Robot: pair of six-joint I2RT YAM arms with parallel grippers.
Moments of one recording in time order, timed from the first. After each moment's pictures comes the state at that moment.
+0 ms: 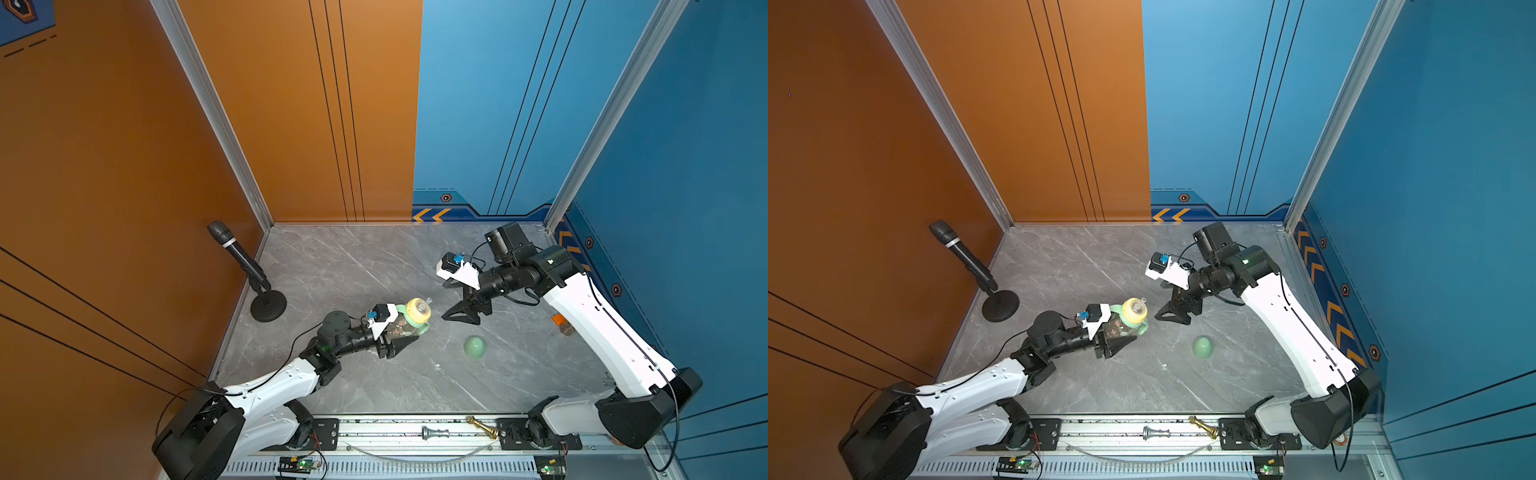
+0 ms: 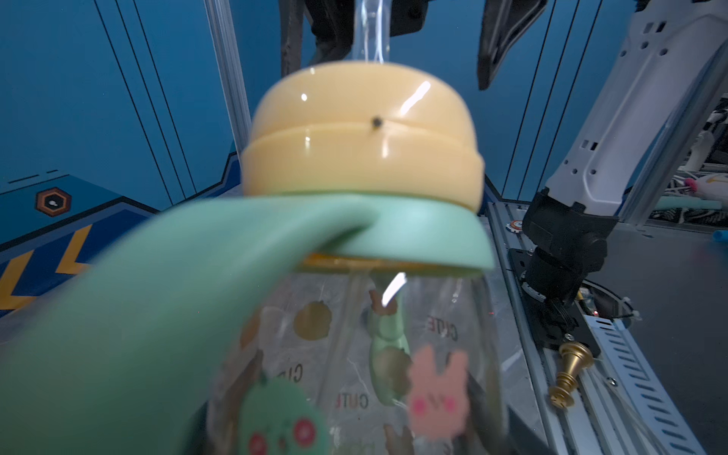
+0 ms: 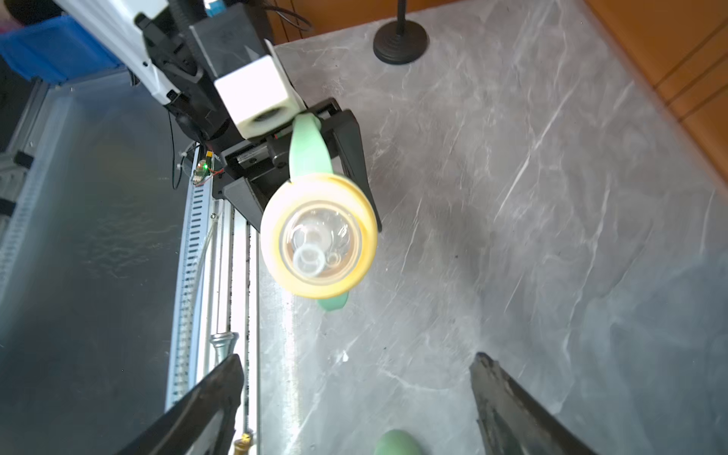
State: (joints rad) left arm -0.66 1.10 0.35 0.69 0.61 0.03; right arm 0.49 1.40 1.58 -1.20 -0.69 -0.77
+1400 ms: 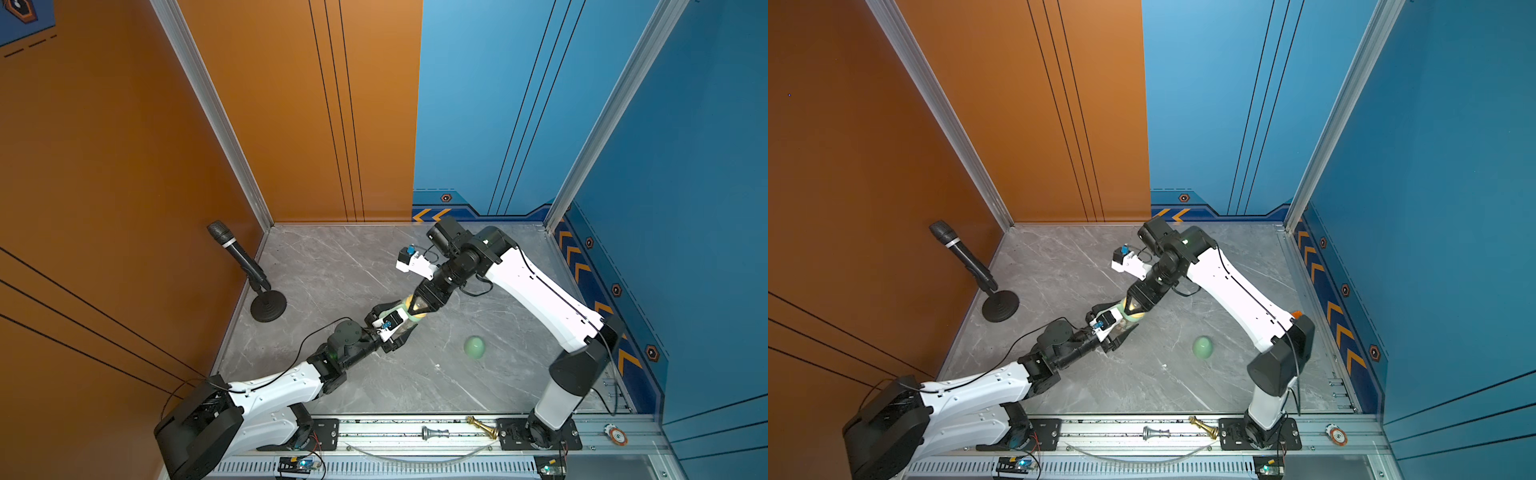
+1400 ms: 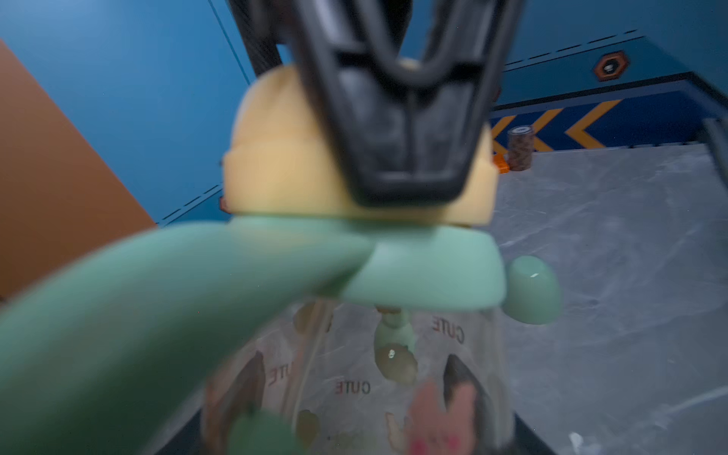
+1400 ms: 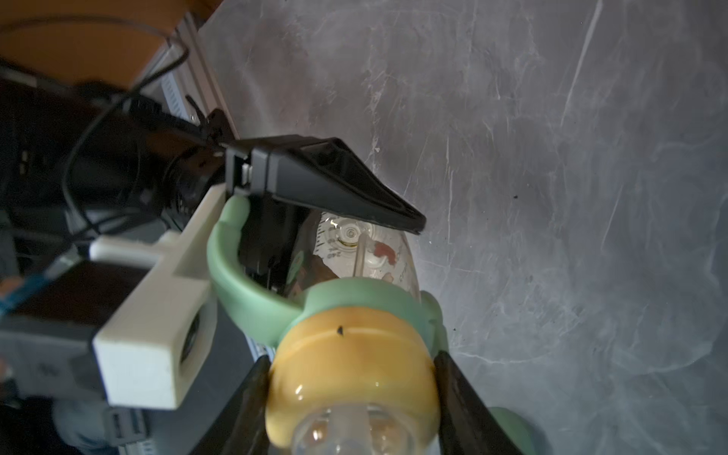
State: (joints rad) left arm -0.83 1.13 0.33 0.75 -0.02 0.35; right arm 0.68 1.80 1.99 -1.38 -0.51 -0.06
